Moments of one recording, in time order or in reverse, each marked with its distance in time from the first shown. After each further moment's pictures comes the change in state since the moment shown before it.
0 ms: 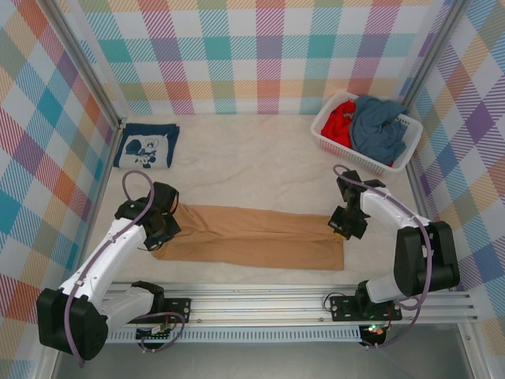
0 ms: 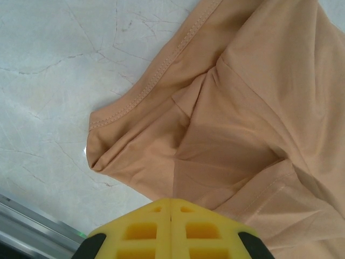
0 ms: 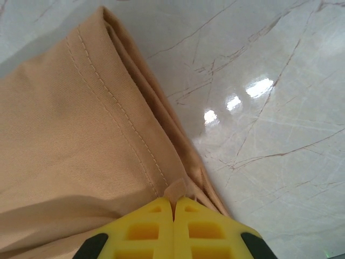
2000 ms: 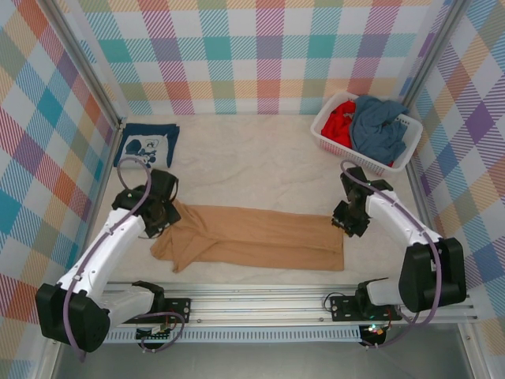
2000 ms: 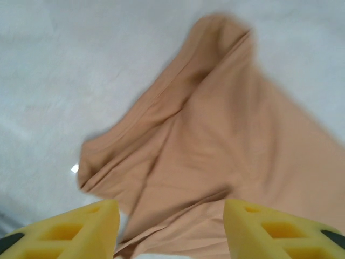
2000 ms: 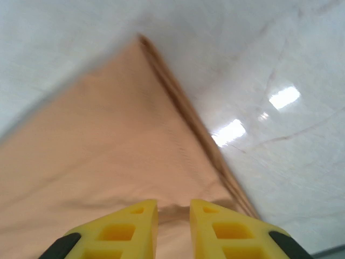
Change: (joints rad) left arm 0.031 0.071 0.182 -0.006 -0.039 -0.015; right arm 0.010 -0.108 0.039 -0.009 -0.011 0.076
